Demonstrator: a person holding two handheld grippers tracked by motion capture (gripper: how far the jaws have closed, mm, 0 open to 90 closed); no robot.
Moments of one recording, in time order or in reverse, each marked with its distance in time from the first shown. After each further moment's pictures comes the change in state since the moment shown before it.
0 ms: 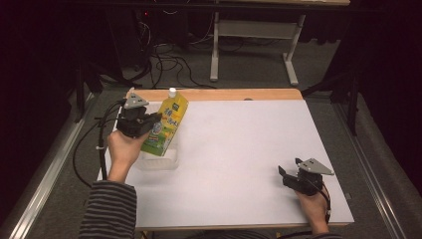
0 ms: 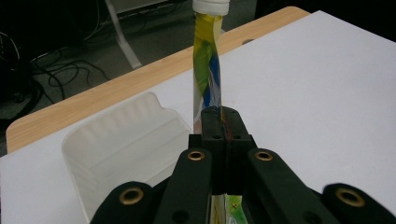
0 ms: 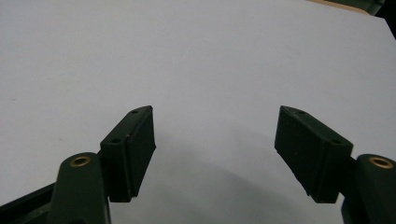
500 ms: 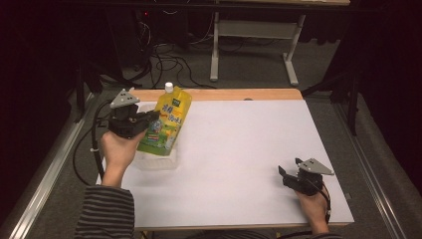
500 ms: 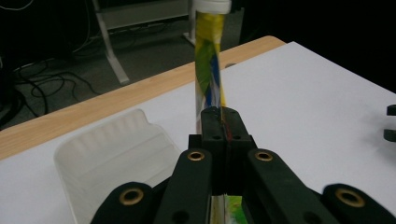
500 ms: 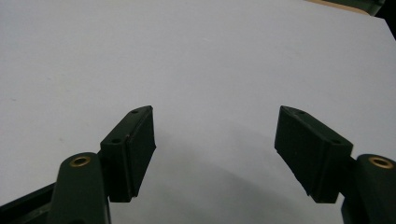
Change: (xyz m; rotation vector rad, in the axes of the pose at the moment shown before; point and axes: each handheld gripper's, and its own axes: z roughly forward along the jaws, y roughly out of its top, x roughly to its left) left arm -0.004 0.011 -0.033 -0.074 -0.034 -0.043; right arm 0.000 0.000 0.000 -0.001 0.000 0.002
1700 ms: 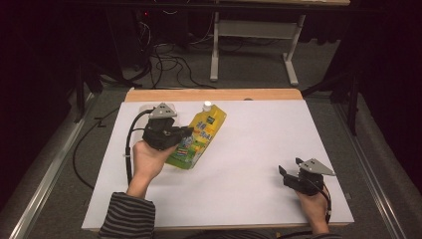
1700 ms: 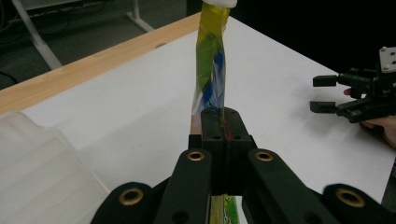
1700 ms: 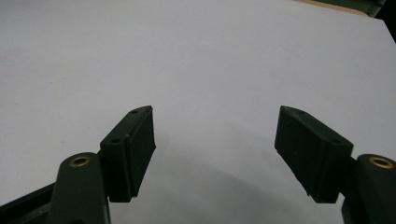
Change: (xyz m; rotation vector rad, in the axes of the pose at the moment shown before) left arm -0.063 -0.004 0.033 0.074 -0.212 0.033; right arm -0.001 -0.001 -0.001 -0.016 0.006 0.007
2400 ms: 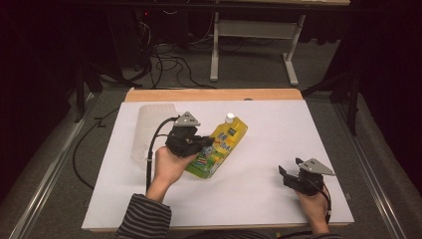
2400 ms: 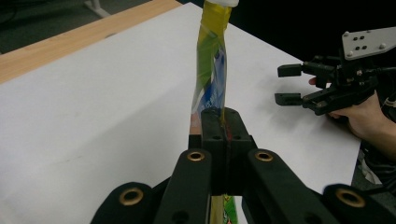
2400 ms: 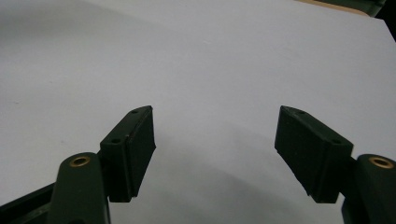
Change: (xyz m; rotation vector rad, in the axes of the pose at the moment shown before) left arm -0.029 -0.005 0.041 0.039 -0.119 0.022; right arm 0.000 0.000 0.000 0.005 0.000 -0.005
